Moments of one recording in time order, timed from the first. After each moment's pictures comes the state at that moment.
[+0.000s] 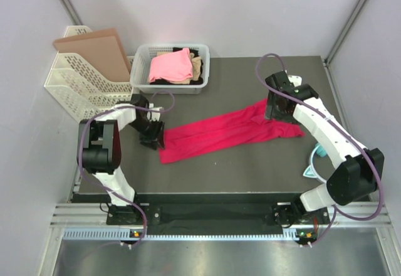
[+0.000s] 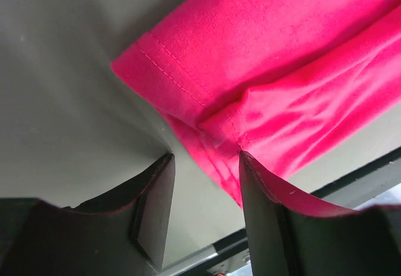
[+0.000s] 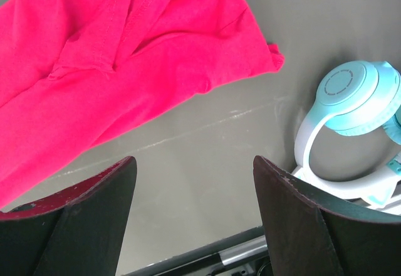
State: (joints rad) left arm -0.04 1.77 1.09 -0.81 0.40 0.12; right arm 0.39 1.45 1.35 -1.06 0.46 0.55
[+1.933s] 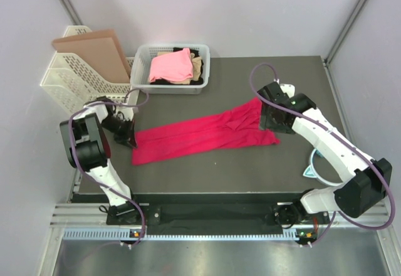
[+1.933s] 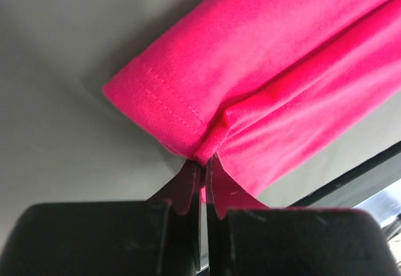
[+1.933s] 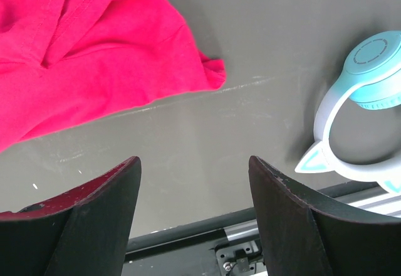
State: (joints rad) left arm 0.32 1.86 1.19 -0.95 0.44 0.46; right arm 0.53 1.35 1.29 -1.12 0.45 0.63
